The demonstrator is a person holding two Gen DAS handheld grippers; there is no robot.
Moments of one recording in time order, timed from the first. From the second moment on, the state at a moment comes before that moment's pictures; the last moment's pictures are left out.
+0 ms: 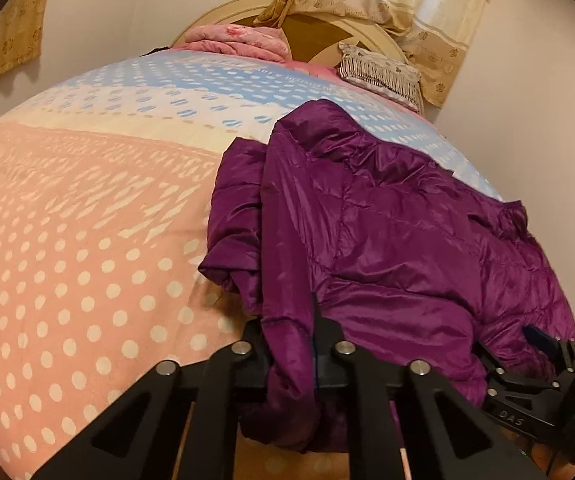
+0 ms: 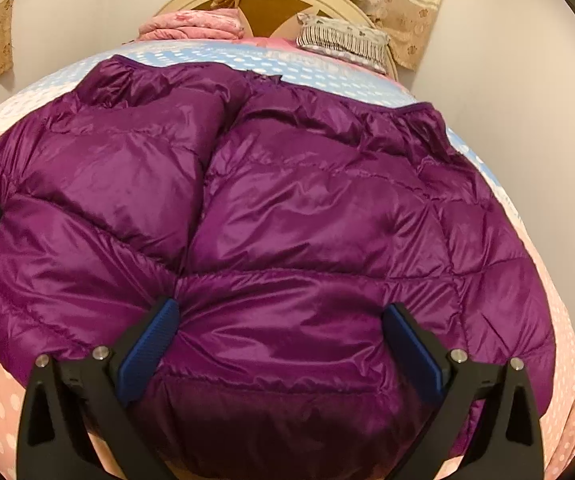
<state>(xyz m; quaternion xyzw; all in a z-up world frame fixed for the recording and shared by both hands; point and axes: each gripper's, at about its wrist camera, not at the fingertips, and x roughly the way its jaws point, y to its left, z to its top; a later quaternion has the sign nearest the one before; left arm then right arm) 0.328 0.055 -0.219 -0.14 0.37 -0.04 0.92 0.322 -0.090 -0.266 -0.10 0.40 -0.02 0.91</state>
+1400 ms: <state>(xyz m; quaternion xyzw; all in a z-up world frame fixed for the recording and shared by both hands) 0.291 -0.164 -0.087 0.11 0.26 -0.20 0.94 0.262 -0.360 -0.234 0.09 0.37 -0.18 0.91</state>
